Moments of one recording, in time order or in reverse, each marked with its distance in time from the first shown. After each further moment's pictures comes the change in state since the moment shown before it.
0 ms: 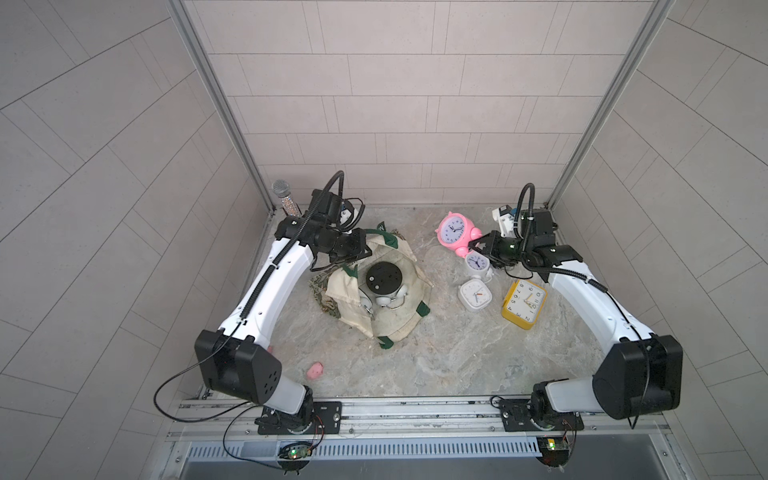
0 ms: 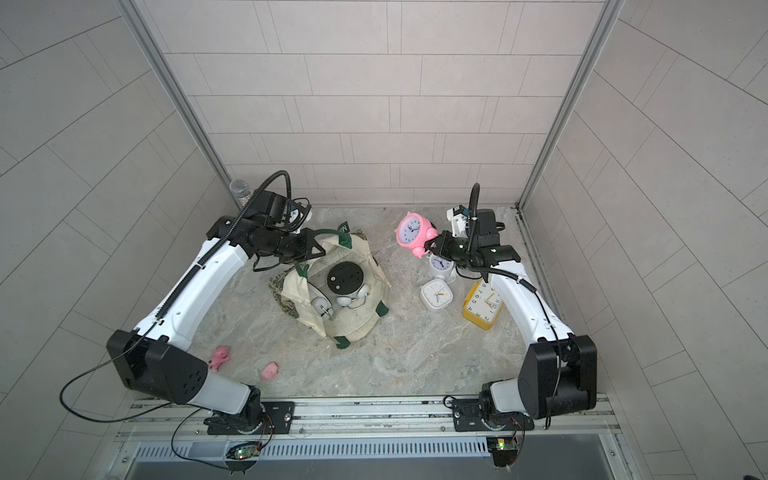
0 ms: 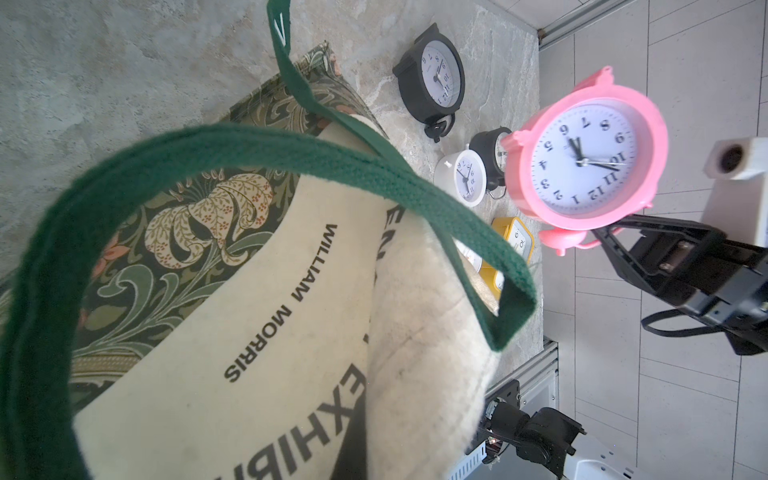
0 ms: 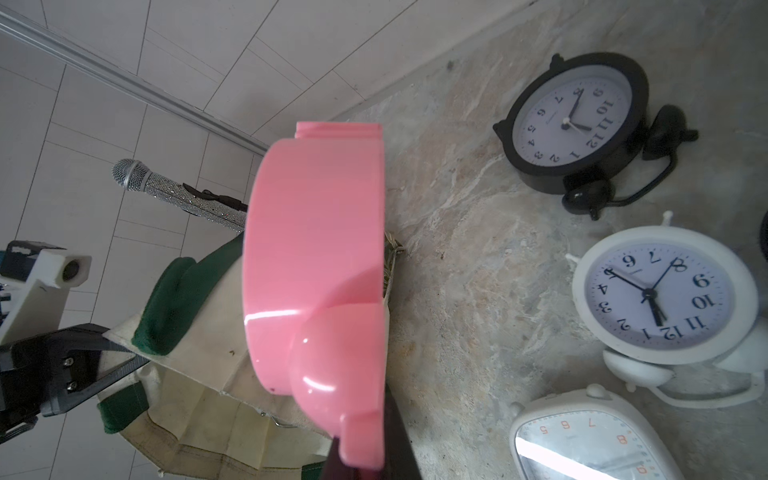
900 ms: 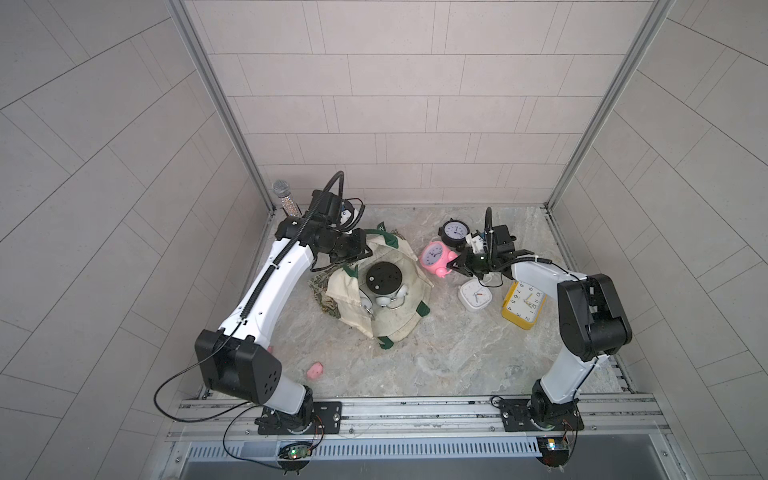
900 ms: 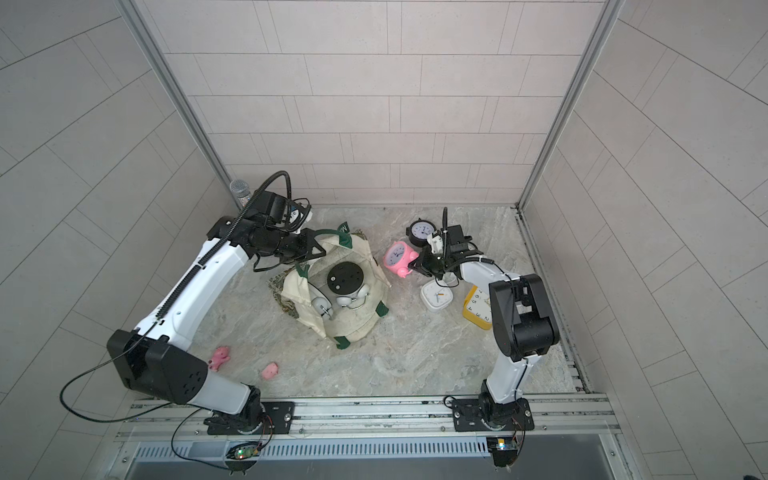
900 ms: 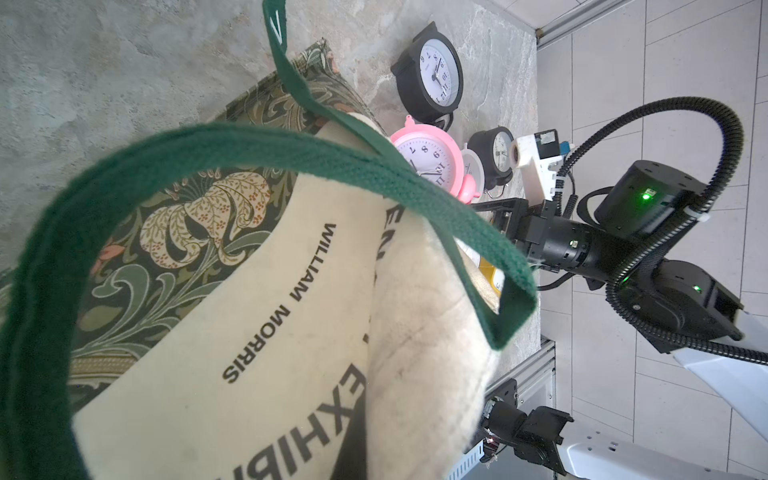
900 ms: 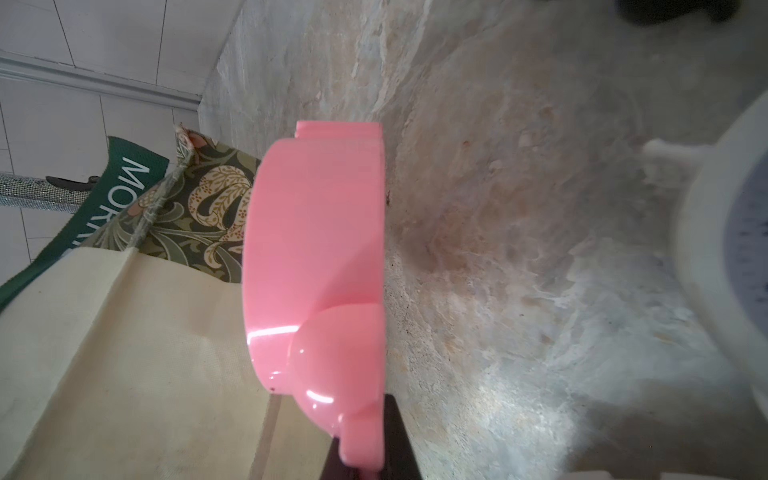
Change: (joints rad) left arm 0.000 0.000 -0.006 0.007 0.008 -0.005; right arm 0.085 0.349 -0.055 0.205 -0.032 0.142
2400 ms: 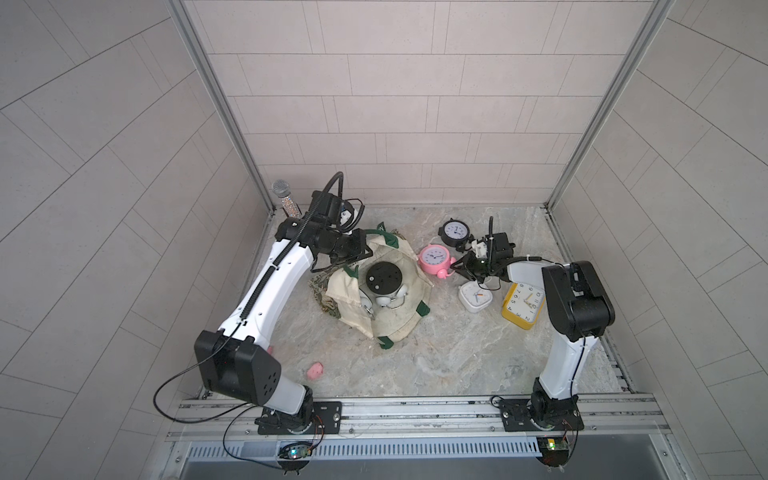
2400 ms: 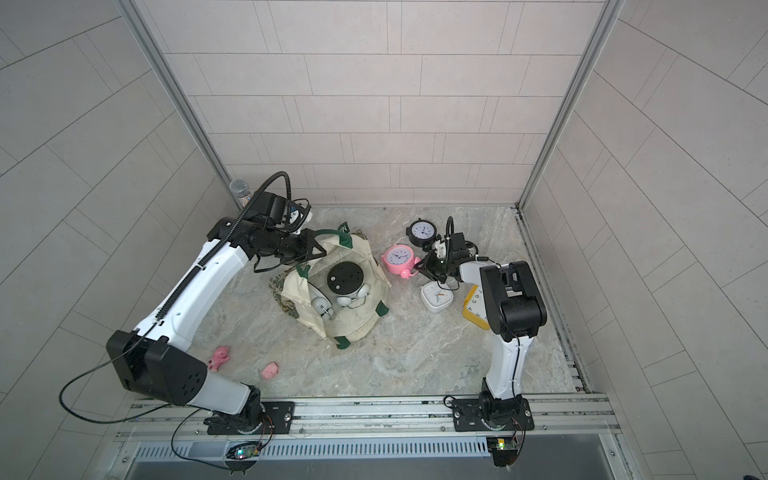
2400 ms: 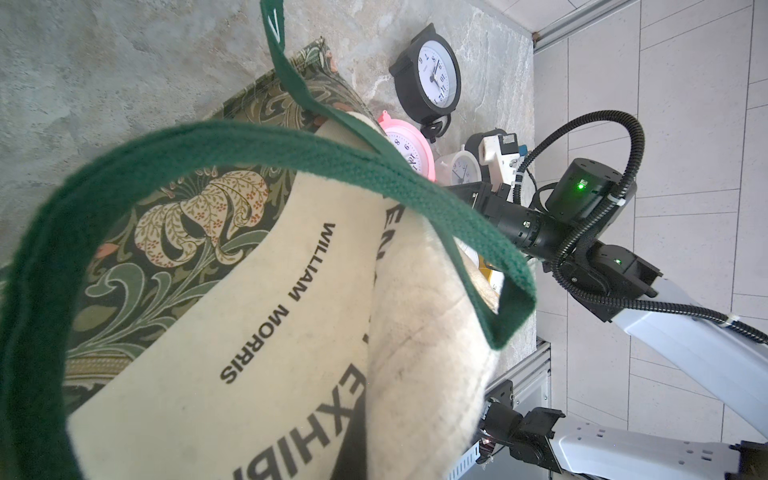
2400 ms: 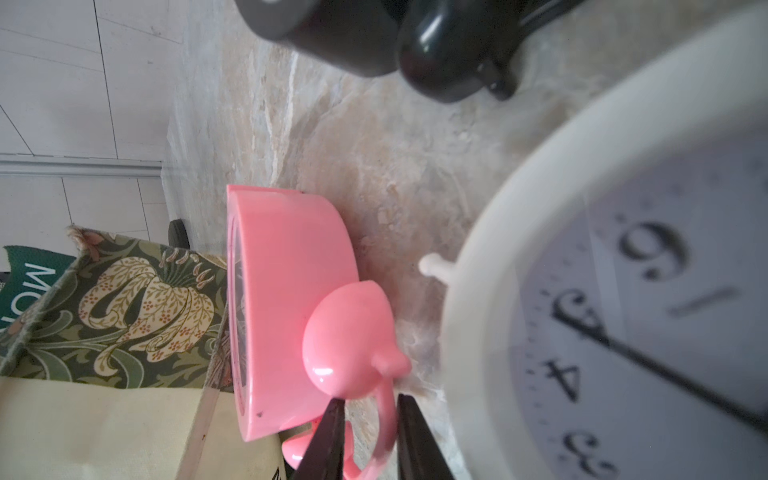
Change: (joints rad) left arm 0.000 -0.007 -0.016 0.016 0.007 -0.013; right arm -0.069 0.152 -0.037 0.196 0.055 0.092
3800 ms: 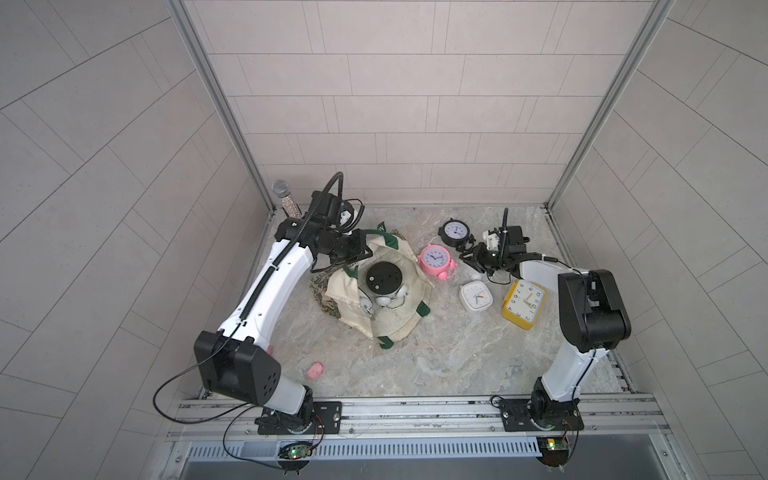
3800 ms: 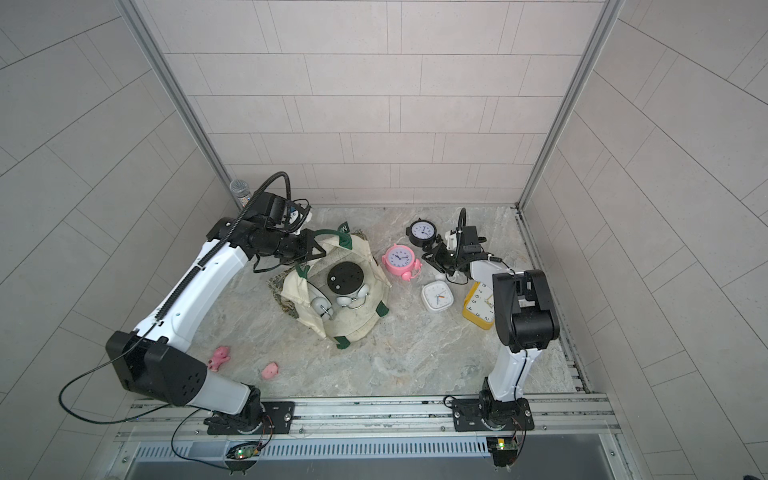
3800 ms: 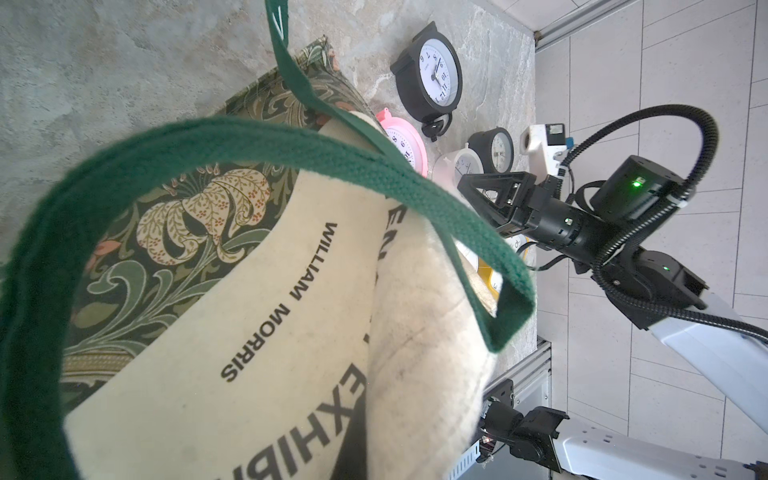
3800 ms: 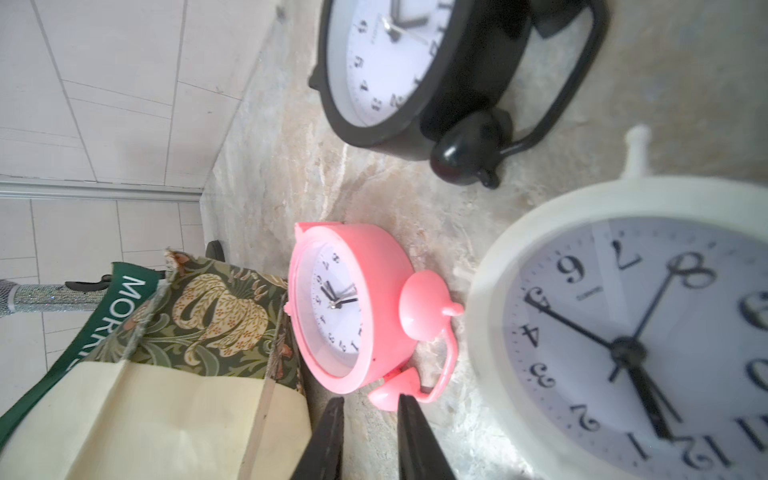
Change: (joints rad) left arm 0.000 -0.002 0.001 -0.007 -0.002 0.000; right arm -0.055 -0.147 0.006 -0.060 -0.008 -0.028
